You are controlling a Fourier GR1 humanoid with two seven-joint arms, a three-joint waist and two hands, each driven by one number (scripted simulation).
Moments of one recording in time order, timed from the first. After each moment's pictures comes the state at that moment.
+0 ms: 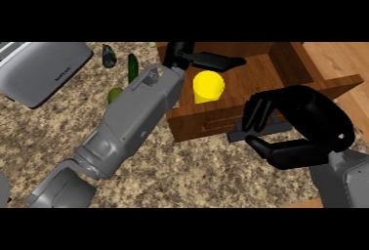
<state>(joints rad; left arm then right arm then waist) -1.26 0.00 -0.30 -0.42 0.54 0.27 -0.40 -0.40 -0.21 0.06 -1.77 -0.30 0.49 0.11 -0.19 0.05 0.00</state>
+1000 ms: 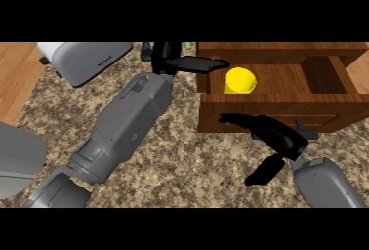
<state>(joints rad) -1.17 0.02 -0.25 -0.45 0.67 0.26 -0.55 -0.31 -0.35 0.33 -1.50 0.35 0.44 0.02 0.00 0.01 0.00</state>
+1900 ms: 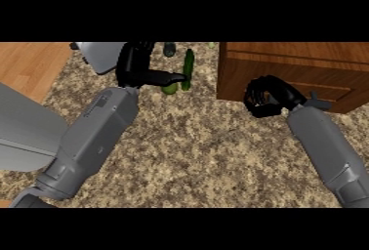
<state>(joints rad) -0.94 0.15 -0.24 -0.65 0.69 0.10 -0.52 -0.75 -0.32 0.14 -0.63 0.48 0.18 -0.36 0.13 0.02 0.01</state>
